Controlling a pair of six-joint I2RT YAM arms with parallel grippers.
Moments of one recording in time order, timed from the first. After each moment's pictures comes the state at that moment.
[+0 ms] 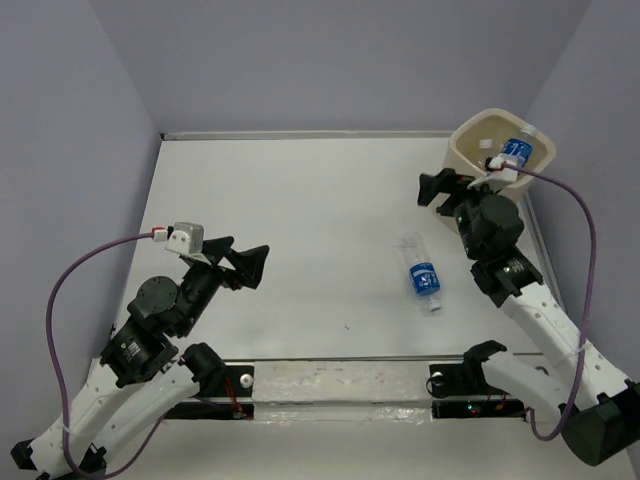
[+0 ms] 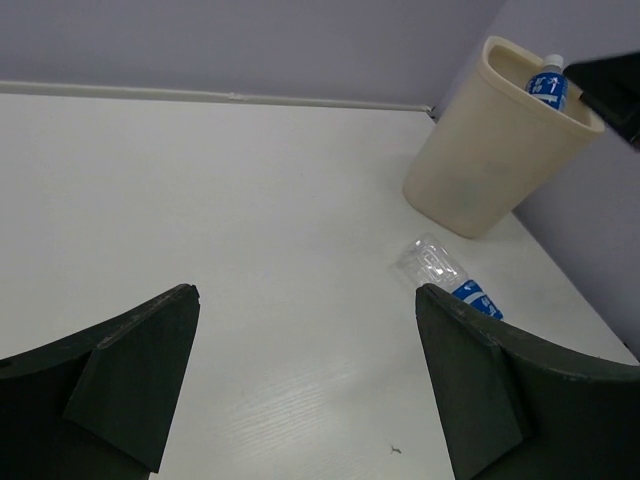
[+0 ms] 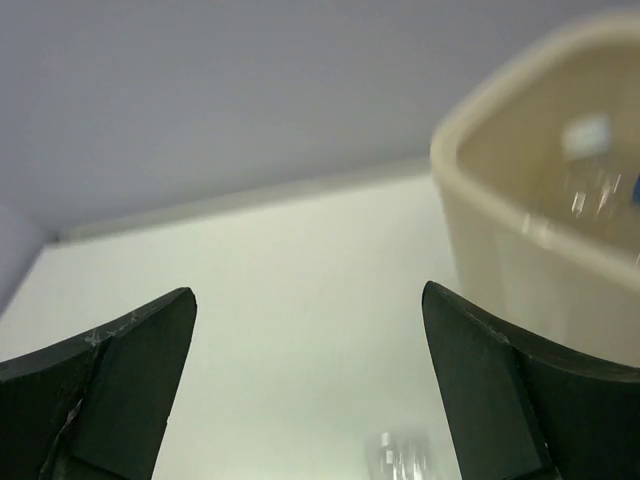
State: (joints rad) left arm -0.77 0.35 0.71 -0.35 -0.30 -0.35; right arm 0.37 0.95 0.91 0.15 0.35 0.28
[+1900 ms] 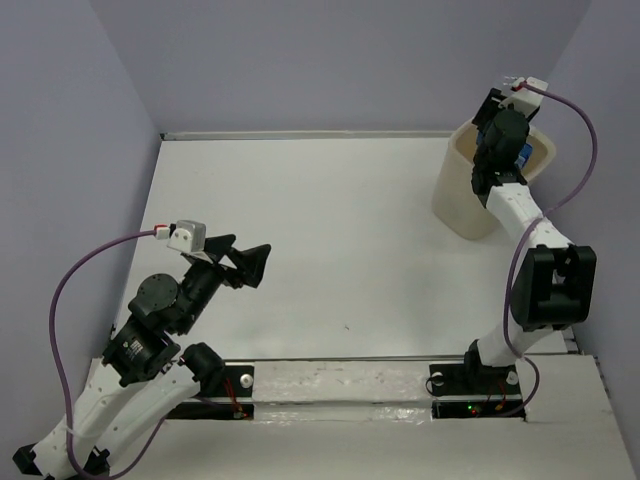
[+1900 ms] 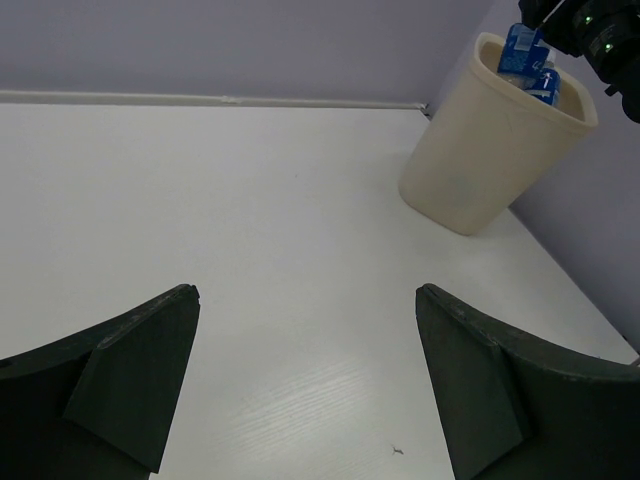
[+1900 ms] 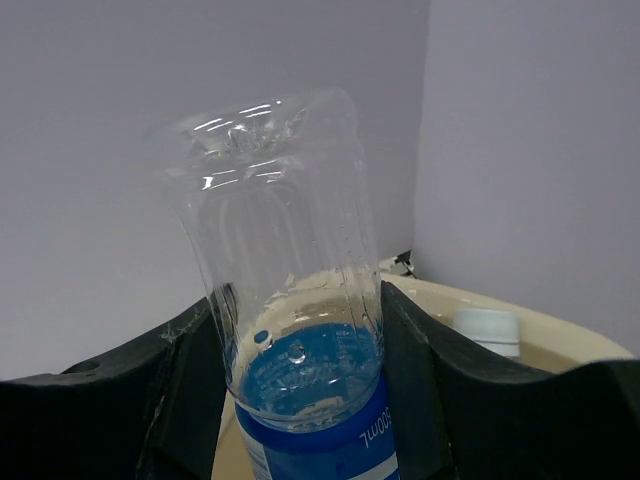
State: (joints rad) left arm -0.72 0.36 0.71 -0.33 -0.24 -0.34; right arm 0.02 1.61 1.32 0.48 0.50 0.04
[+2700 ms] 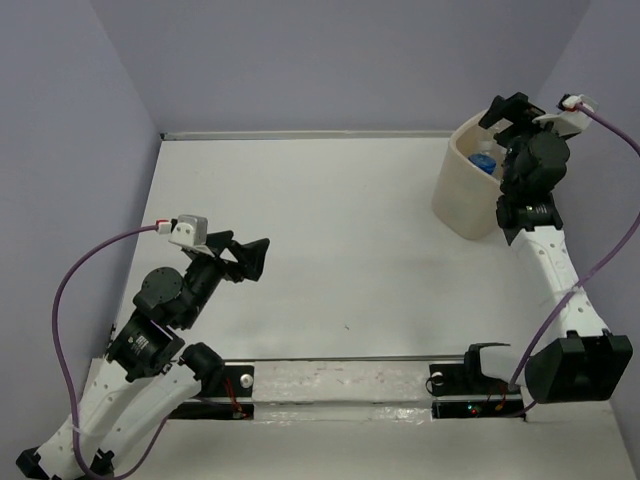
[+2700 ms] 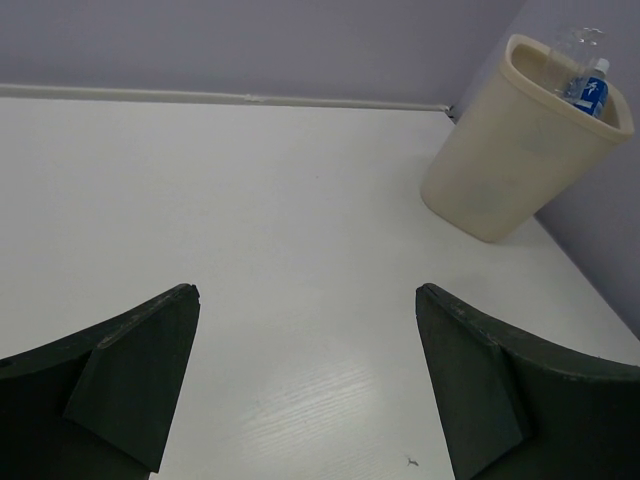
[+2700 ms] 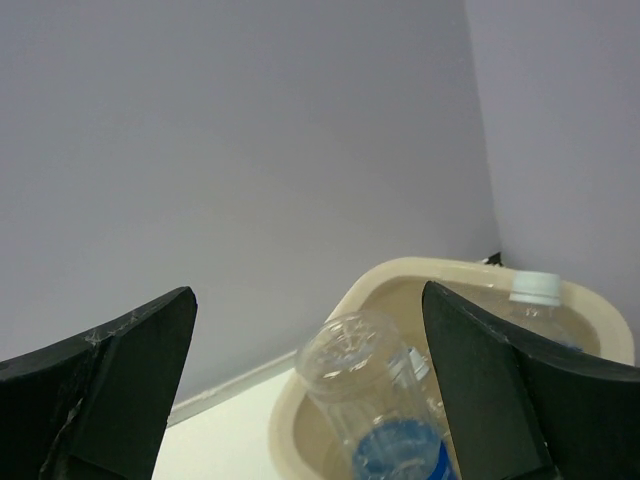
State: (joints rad) left arm -0.67 0.40 0.71 -0.32 -0.23 -0.34; right arm 0.02 1.24 1.18 0.33 0.37 0.28
